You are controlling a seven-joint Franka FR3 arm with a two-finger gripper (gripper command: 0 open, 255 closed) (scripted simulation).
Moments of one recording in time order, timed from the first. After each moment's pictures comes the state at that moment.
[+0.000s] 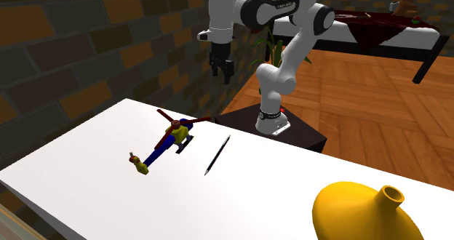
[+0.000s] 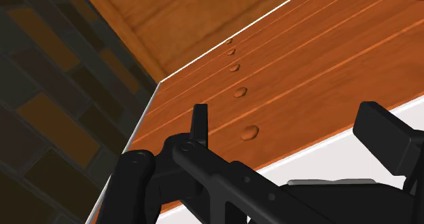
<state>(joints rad) 0.00 -0.76 0.05 -2.41 0.02 1.68 -0.08</state>
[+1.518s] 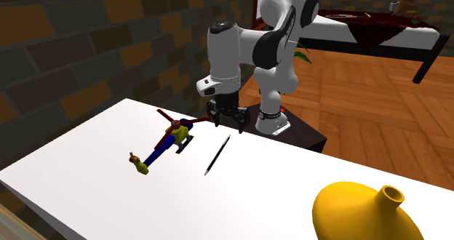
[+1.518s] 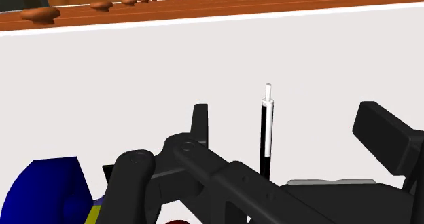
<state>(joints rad) 0.22 -0.25 0.28 -2.19 0.12 1.91 -0.18</state>
